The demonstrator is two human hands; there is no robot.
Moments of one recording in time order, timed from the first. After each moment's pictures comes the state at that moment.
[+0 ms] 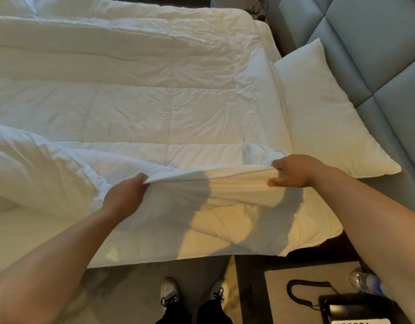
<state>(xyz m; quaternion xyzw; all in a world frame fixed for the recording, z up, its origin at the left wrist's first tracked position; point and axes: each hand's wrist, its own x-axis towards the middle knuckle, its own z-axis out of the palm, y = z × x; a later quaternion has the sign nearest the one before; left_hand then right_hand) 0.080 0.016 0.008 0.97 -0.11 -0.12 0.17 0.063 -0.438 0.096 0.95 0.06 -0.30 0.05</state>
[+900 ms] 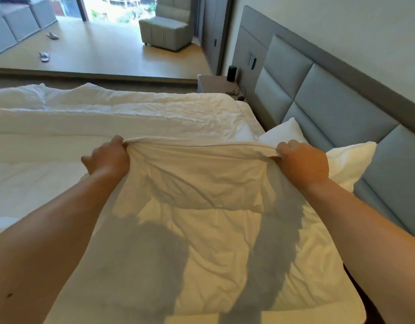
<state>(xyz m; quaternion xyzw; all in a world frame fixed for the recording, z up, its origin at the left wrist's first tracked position) 0.335 -0.021 0.159 0.98 0.07 0.06 0.14 0.201 -0.430 0.207 0.96 -0.03 0.19 0.18</state>
